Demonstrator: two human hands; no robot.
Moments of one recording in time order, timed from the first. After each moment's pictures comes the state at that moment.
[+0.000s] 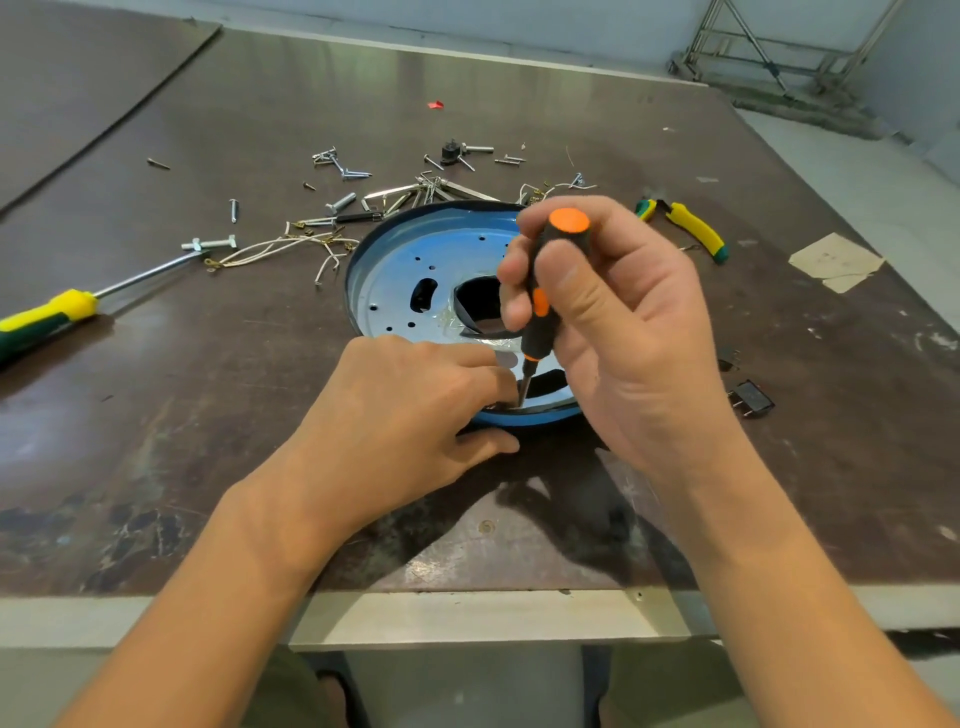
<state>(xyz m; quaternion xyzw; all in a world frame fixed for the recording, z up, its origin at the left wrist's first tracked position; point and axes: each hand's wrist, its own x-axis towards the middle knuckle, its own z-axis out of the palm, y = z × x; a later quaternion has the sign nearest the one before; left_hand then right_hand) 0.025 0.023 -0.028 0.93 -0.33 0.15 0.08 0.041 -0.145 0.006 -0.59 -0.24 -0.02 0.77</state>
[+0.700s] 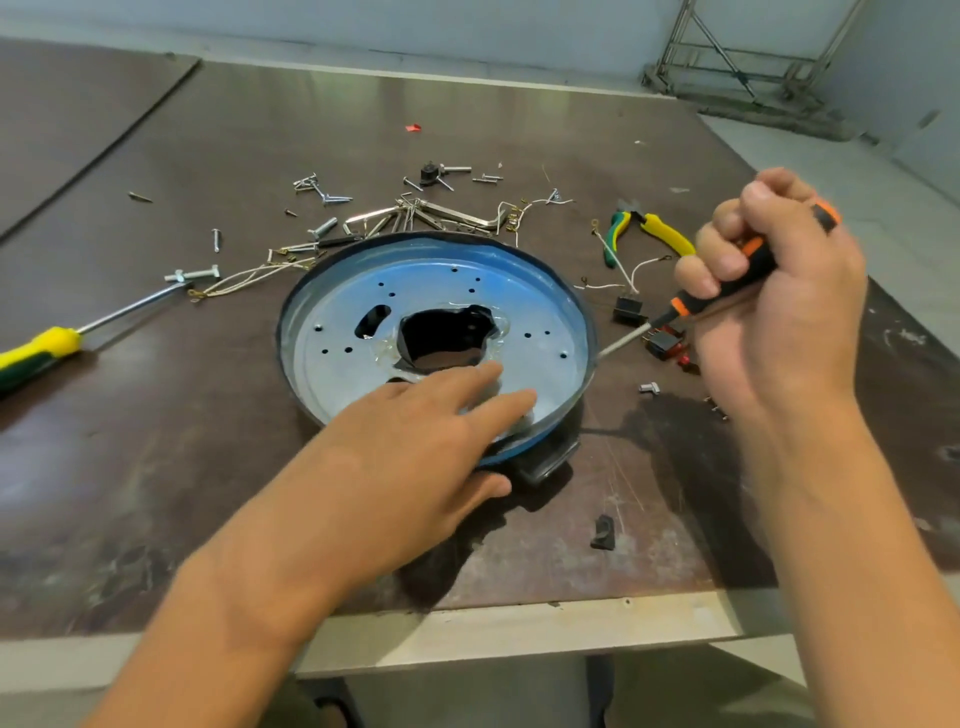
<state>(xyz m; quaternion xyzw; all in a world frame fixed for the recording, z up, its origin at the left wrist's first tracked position) 0.005 0.015 -0.015 0.95 -0.31 0.02 0.07 0.072 -0.221 0.023 -0.46 -0.05 -0.18 0.87</state>
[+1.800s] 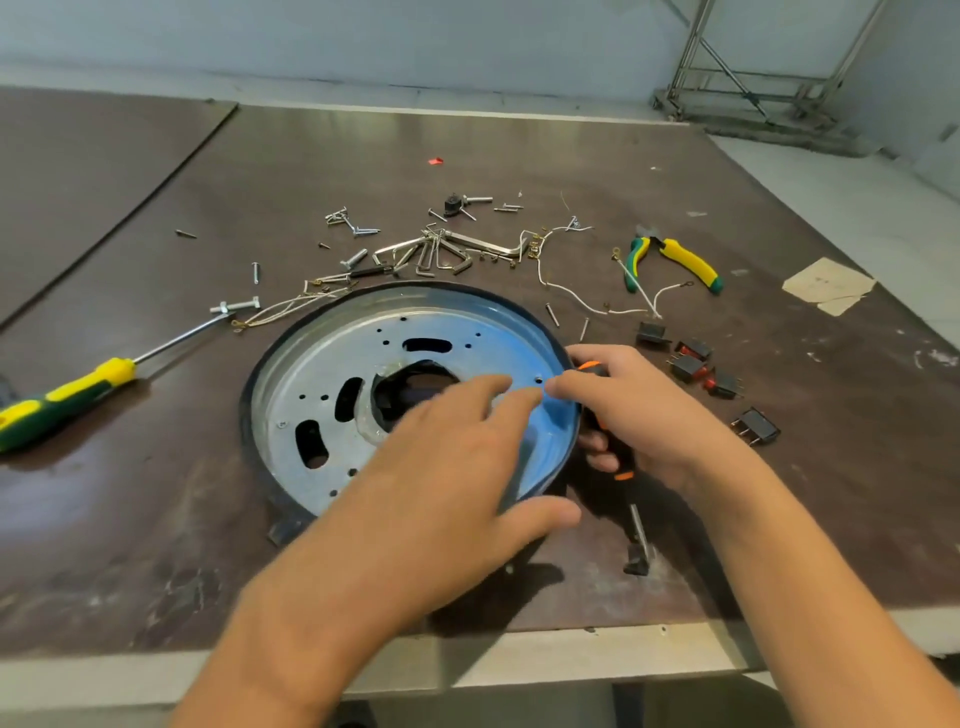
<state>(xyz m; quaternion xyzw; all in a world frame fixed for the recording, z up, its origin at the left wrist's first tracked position) -0.004 0.008 0.003 0.96 -0.22 -0.04 0.14 0.065 -0.178 -0.020 -0.77 -0.01 0.19 0.60</state>
